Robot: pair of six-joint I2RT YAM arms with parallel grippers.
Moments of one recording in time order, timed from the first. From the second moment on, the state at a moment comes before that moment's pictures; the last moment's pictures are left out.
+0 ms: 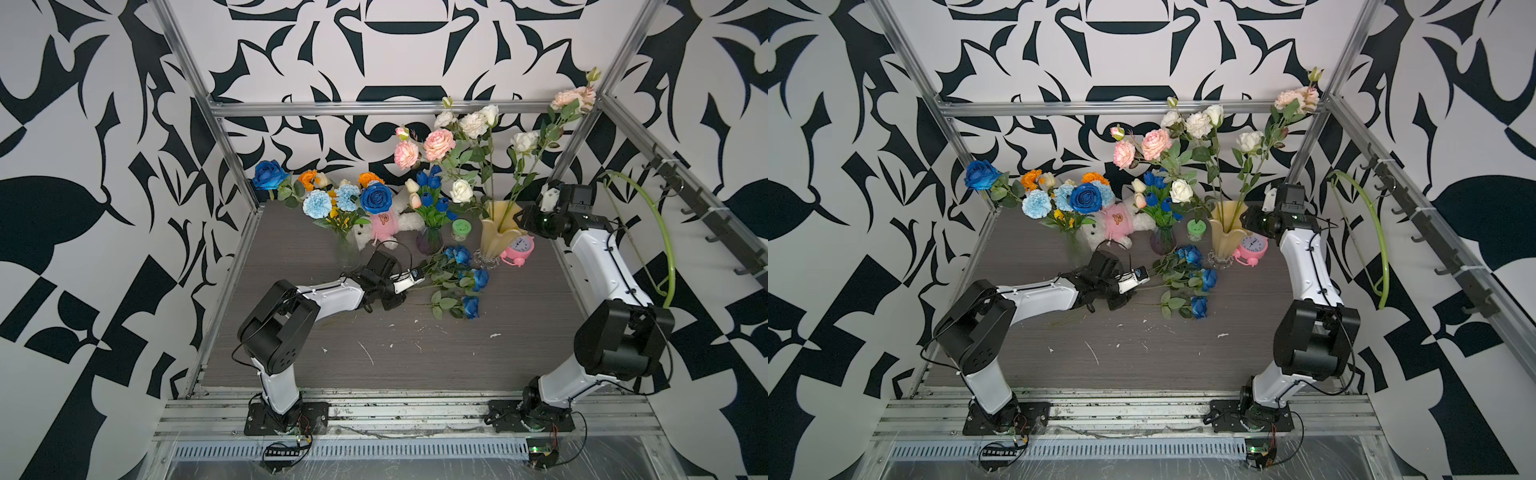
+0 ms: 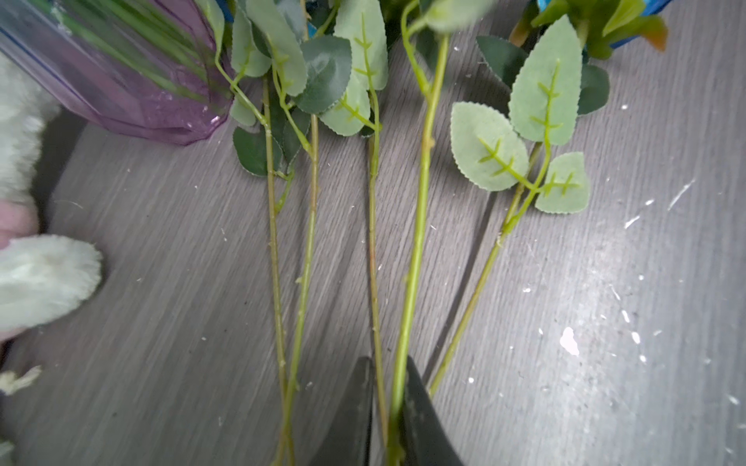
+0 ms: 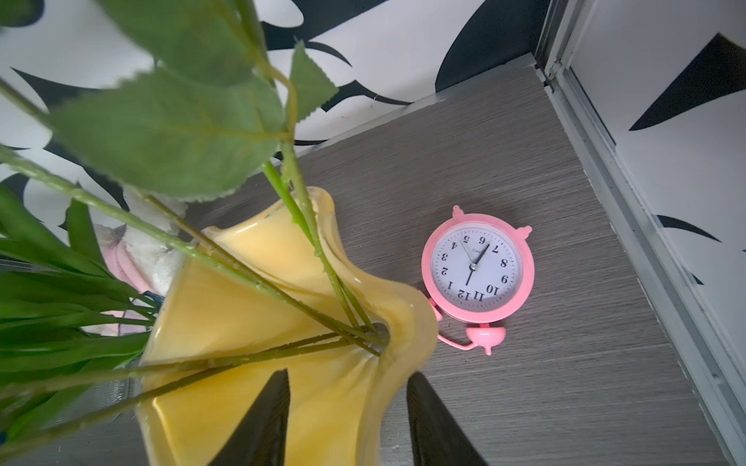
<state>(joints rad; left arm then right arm) -0.70 1.78 1.01 -0.07 0.24 0.54 -0.18 1.63 1.49 -0.62 -0.28 0.24</state>
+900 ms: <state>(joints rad) -0.77 1.74 1.28 -0.04 0.26 0.52 -0.17 1.78 1.62 -0.69 -0.19 0.21</state>
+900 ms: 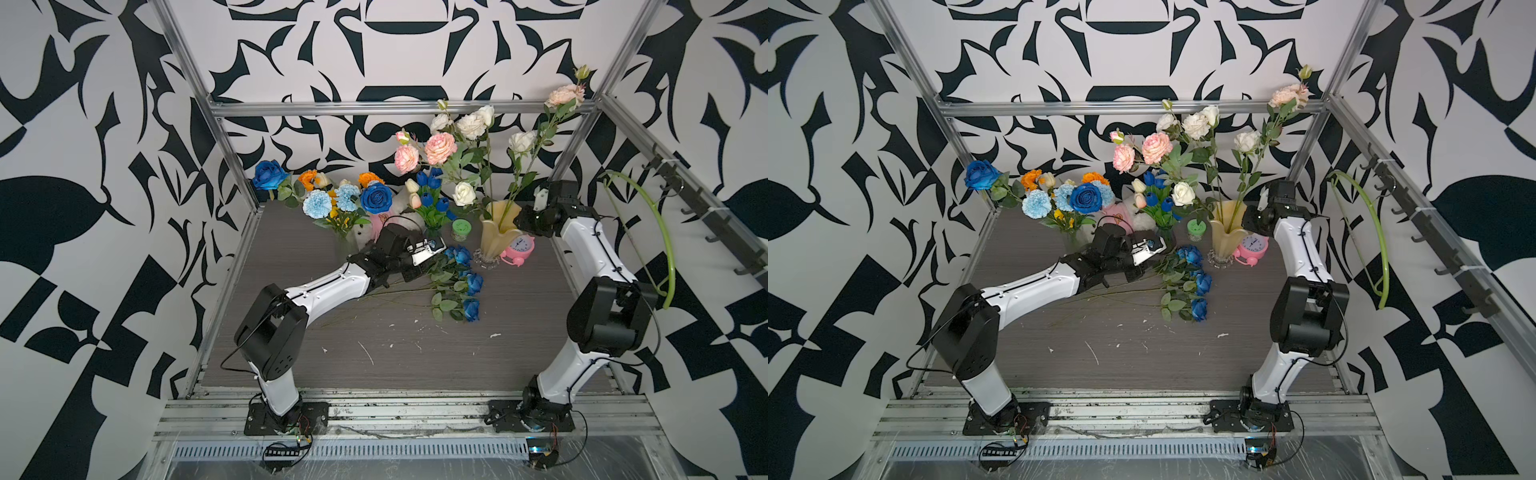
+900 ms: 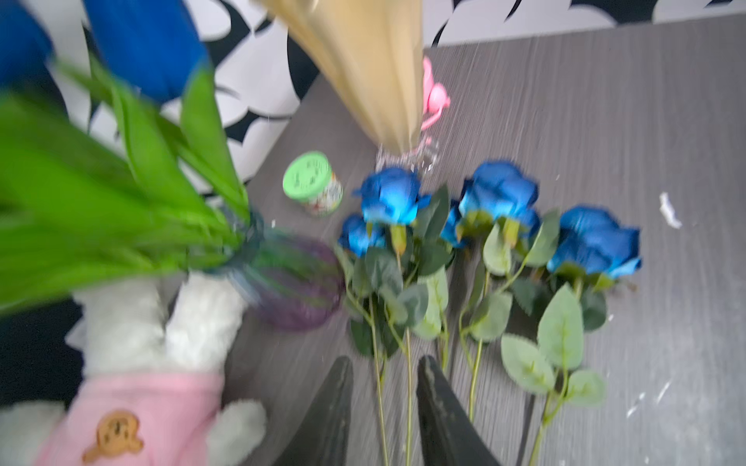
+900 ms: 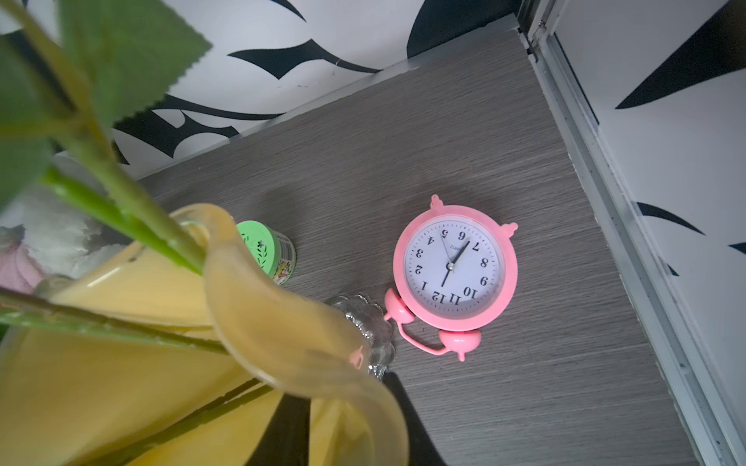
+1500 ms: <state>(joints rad) -0.79 1.72 1.25 -0.02 0.25 0.53 -0.15 1.79 1.66 -0.73 -0.21 0.26</state>
